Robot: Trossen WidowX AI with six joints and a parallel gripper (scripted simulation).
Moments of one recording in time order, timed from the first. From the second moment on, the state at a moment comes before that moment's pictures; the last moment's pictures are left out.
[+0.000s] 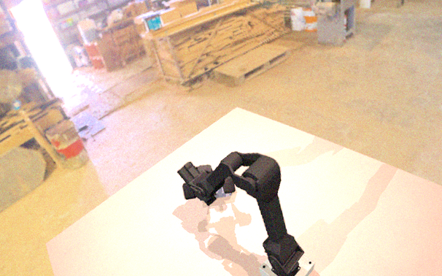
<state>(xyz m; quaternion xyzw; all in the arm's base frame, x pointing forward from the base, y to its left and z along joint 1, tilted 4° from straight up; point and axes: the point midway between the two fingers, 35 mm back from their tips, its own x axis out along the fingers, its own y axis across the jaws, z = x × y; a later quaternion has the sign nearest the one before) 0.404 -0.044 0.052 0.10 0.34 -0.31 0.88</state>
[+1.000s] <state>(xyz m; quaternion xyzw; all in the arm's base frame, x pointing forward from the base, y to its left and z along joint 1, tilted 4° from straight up) 0.379 -0.016 0.086 0.10 0.35 -0.31 0.88</state>
